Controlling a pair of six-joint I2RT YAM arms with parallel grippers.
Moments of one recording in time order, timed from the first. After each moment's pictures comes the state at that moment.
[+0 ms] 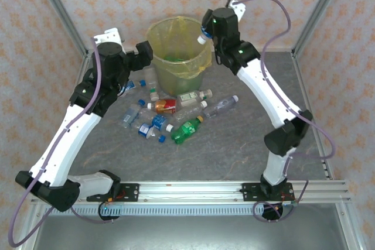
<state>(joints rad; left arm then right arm) -0.38 1.21 1.50 -0.56 -0.35 -0.46 0.55 1.87 2.14 -0.47 0.52 0.59</state>
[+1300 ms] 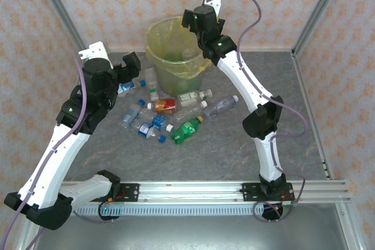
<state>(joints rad) -0.38 1.04 1.38 -0.62 -0.44 -0.47 0.57 2.16 2.42 -0.51 0.51 0.40</state>
